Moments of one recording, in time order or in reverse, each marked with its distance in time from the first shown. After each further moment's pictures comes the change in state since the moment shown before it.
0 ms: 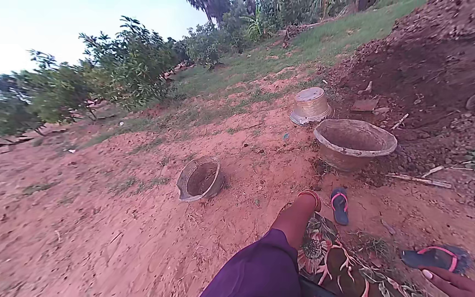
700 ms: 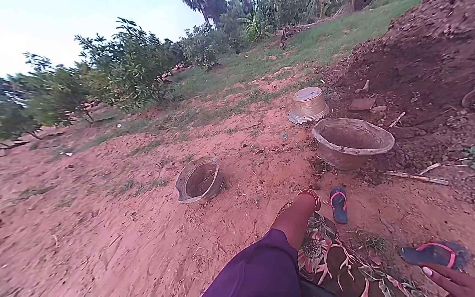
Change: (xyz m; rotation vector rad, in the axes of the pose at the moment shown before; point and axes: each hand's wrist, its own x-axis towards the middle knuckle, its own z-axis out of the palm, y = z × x) left_hand -0.008 0.005 -0.001 -0.005 -0.010 -0.021; right_hand 0.000 0.004 0.000 0.009 0.004 -0.009
